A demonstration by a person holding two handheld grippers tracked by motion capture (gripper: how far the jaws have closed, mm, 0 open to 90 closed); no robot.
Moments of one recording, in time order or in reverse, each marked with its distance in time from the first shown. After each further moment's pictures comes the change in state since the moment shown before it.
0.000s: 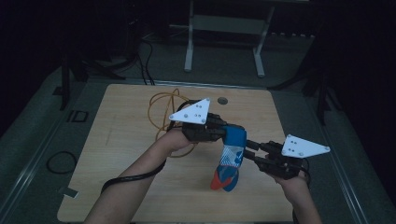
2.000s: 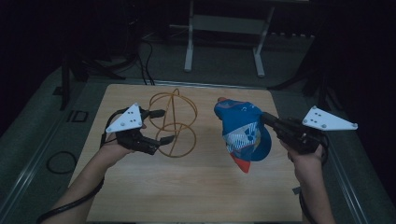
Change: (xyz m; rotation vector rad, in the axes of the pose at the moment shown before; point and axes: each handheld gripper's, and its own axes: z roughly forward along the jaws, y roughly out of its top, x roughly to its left) left arm -0.041 -0.038 -0.154 0.259 0.512 -0.157; right arm -0.037 0.055 -0.020 -0.054 -0.203 0.021
